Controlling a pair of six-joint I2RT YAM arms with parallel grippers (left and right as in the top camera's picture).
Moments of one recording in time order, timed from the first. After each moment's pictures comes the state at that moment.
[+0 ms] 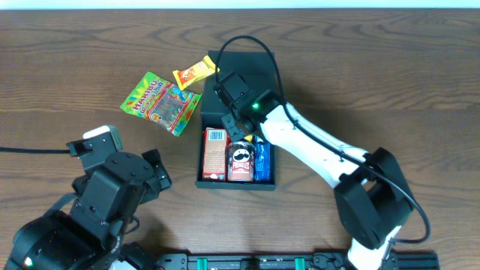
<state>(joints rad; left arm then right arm) -0.63 0.86 1.35 -1.42 -0.44 -0.85 0.71 1.93 1.46 -0.74 0.10 0.24</state>
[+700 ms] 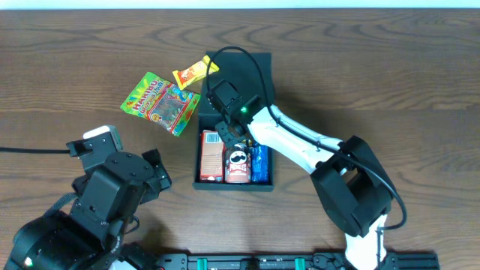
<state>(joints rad) -0.63 0.86 1.35 -1.42 -0.44 -0.85 0.74 2.03 1.46 -0.68 0.07 0.21</state>
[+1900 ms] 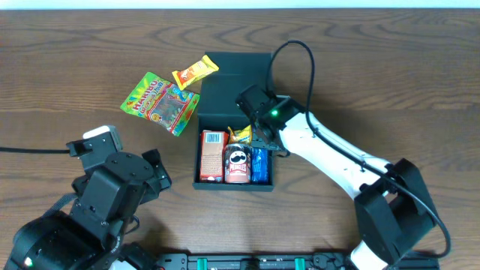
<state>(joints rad) -0.62 0.86 1.35 -1.42 -0.44 -0.85 0.66 1.81 1.28 -0.90 0.22 0.83</state>
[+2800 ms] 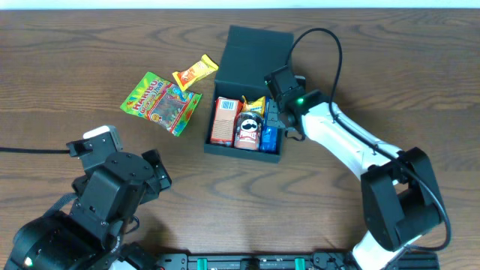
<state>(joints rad) -0.62 0.86 1.35 -1.42 -0.44 -0.85 0.46 1.83 1.23 -0.60 0.17 0.55</state>
